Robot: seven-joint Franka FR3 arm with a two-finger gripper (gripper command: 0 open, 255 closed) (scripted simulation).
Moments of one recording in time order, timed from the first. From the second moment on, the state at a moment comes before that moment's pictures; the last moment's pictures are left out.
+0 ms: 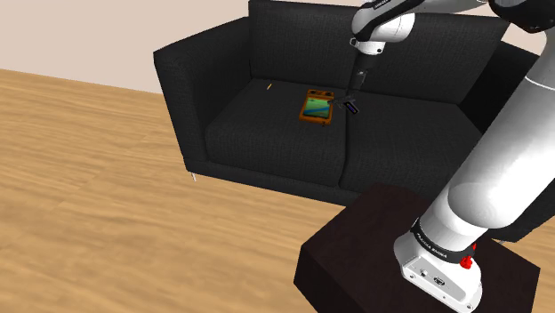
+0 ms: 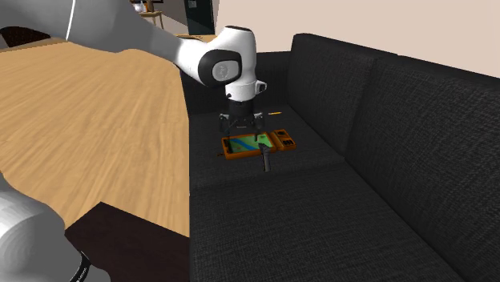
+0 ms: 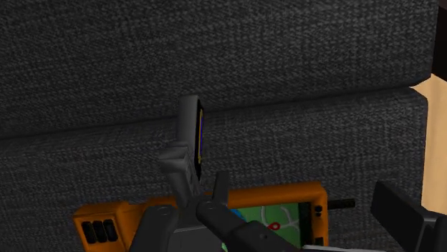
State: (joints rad) arm 0.02 0.03 -0.54 -2.05 0.06 2.11 -0.98
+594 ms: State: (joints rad) arm -0.11 0.40 -0.50 -1.72 0.34 2.08 -1.26
